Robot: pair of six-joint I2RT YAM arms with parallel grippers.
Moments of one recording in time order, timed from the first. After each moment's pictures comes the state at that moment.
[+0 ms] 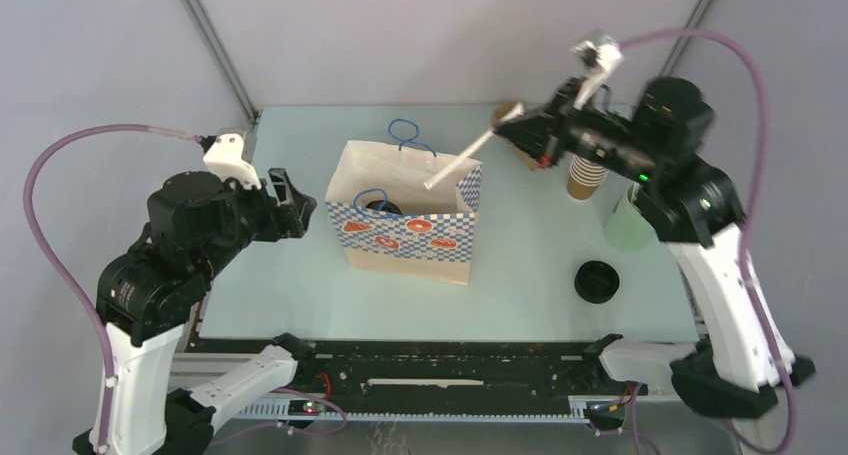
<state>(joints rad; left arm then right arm) -0.49 0.89 1.68 -1.21 -0.21 -0.31 0.47 1.14 1.77 -0.62 -0.49 0.25</state>
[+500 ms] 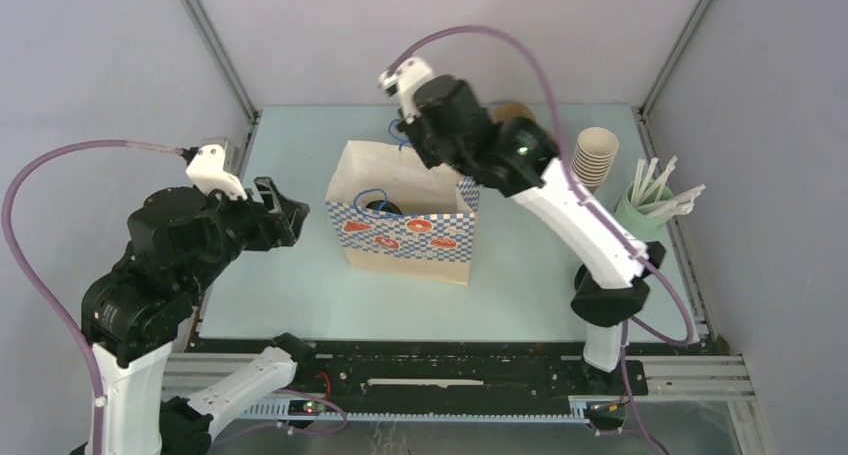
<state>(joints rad) -0.49 0.84 1.68 -1.21 -0.21 -0.35 0.98 1.85 2.45 -1.05 0.35 -0.02</state>
